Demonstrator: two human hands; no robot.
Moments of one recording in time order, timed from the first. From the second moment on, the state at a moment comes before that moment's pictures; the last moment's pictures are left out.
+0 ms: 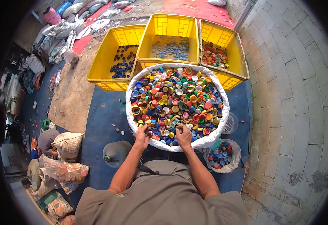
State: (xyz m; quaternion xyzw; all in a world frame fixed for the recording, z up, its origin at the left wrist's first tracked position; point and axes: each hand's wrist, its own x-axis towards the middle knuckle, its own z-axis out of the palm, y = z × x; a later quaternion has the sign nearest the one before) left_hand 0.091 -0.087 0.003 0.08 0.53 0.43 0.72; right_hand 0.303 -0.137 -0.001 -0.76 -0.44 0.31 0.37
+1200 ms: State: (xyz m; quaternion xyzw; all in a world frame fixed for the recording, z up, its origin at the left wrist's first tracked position) left_hand 0.036 -0.096 0.013 0.22 0.60 0.41 0.65; right_hand 0.242 0.027 -0.006 -0.67 -0.63 0.23 0.33
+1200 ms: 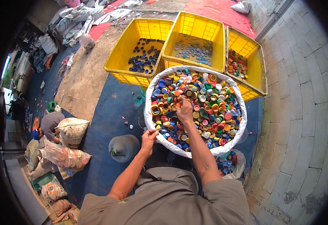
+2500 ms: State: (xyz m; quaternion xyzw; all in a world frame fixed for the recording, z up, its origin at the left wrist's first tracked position) left_hand 0.123 0.036 -0.007 0.69 0.54 0.36 0.31; right_hand 0.286 -0.145 0.029 -0.33 0.08 0.70 0.63
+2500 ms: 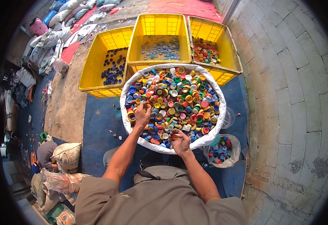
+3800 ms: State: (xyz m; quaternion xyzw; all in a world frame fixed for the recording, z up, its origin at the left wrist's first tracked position) left_hand -0.032 -0.093 0.021 0.03 0.50 0.44 0.75; right_hand 0.165 0.064 -0.022 -0.57 -0.79 0.10 0.21
